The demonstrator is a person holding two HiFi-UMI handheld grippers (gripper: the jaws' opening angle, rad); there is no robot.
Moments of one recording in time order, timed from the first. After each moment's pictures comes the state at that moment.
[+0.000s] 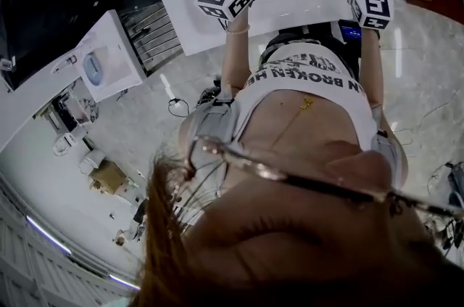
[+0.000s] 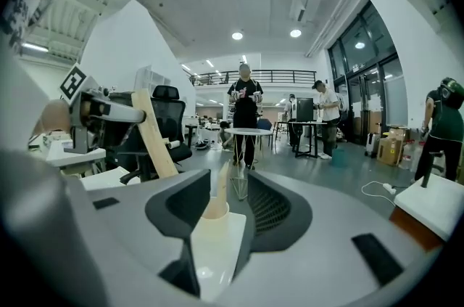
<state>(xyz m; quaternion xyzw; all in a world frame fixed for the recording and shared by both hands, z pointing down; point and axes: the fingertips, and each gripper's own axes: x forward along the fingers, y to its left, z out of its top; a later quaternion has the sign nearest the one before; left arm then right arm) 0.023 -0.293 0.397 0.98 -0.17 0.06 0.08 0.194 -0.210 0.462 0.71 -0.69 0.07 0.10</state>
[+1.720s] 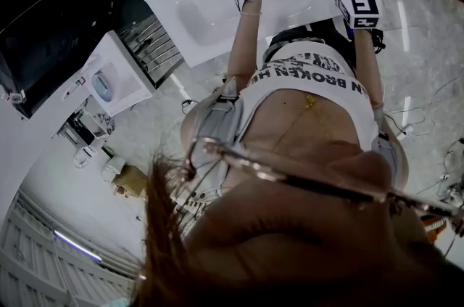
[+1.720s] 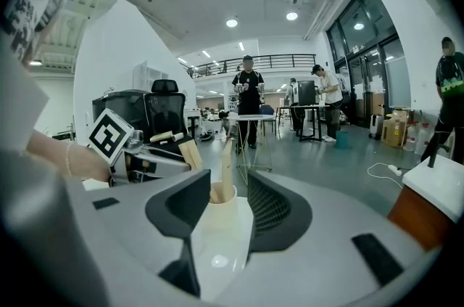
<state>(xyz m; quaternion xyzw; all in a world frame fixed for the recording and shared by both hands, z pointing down) 0.105 -0.331 0.543 0.96 -0.19 0.17 0.14 0.199 -0.218 0.498 0.69 -0.70 0.13 0.10</state>
